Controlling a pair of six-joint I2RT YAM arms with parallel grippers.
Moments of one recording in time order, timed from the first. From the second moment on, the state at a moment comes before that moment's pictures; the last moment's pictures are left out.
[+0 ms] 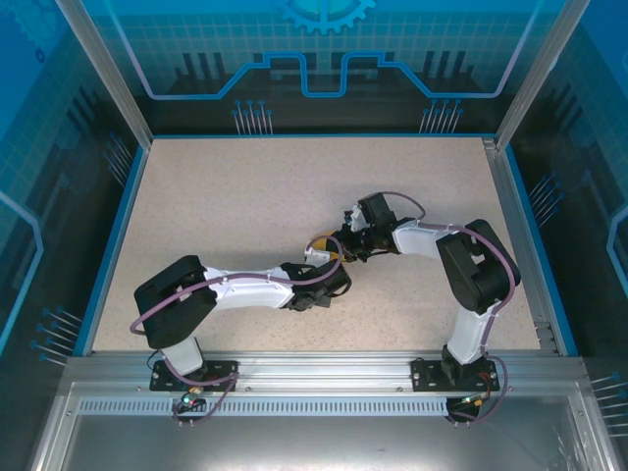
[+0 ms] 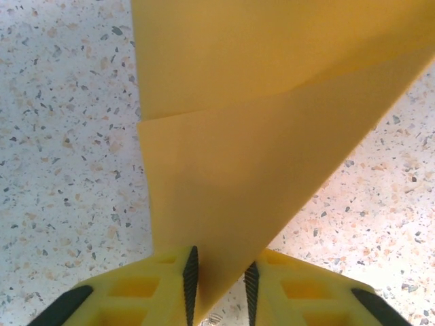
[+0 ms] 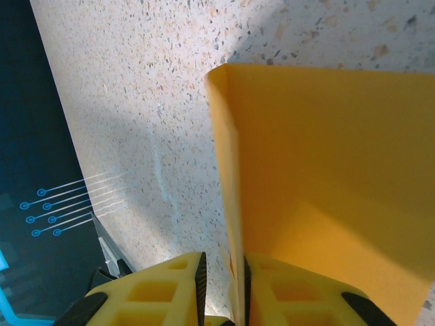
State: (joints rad) left arm -1.02 1.71 0.95 -0.47 -0.38 -0.84; right arm 0.47 1.83 0.98 -0.09 -0.68 0.85
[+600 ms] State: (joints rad) left arm -0.95 1.64 0.87 -0.35 -0.24 -0.72; right arm 0.42 1.66 0.96 -0.24 -0.59 0.76
